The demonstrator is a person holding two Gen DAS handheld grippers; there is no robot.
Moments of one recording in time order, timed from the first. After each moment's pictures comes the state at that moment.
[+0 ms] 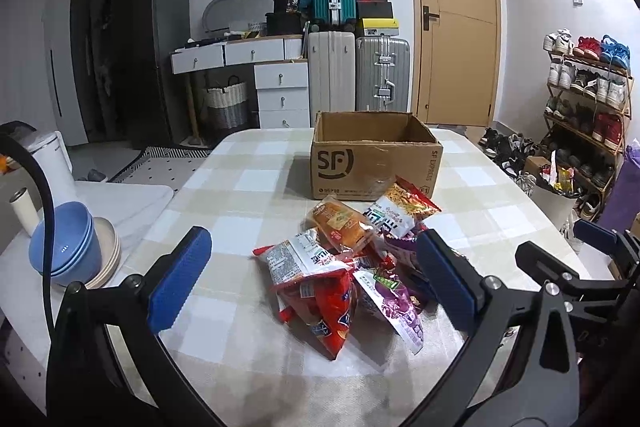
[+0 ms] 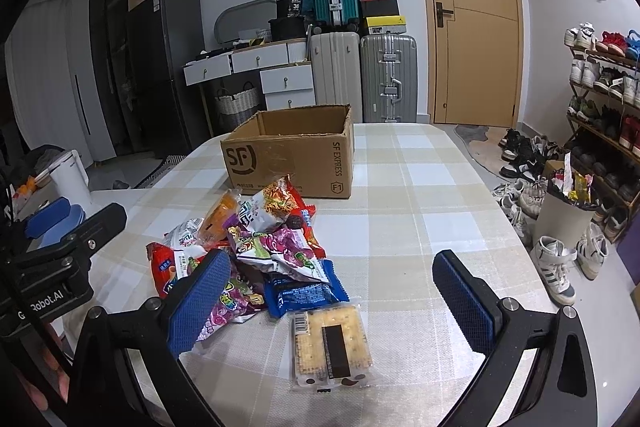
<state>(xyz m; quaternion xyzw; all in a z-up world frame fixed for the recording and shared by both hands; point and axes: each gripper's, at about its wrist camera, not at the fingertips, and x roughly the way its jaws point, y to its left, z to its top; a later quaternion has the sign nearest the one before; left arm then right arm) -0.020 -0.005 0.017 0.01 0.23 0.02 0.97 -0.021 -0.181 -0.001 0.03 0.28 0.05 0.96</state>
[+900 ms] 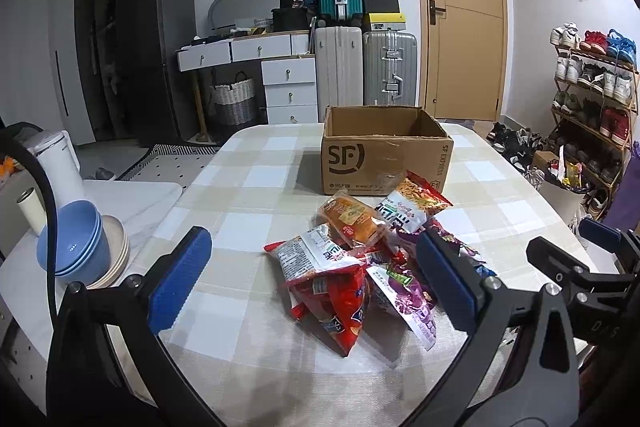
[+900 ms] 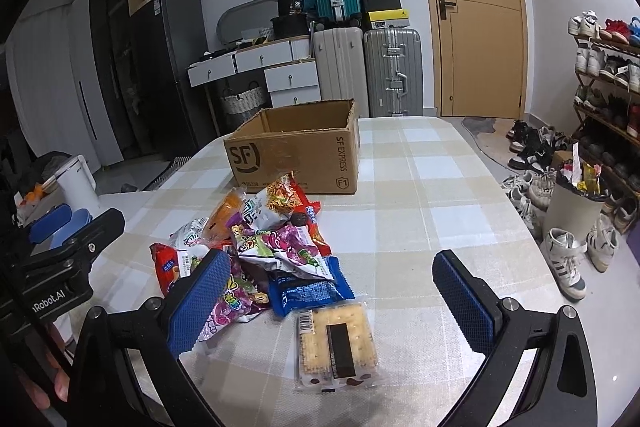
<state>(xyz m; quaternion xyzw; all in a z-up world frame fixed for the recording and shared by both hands) -0.017 0.002 0.013 0.01 0.24 0.04 0.97 -0.018 -0.187 -0.003 0.04 0.29 0.06 0.96</state>
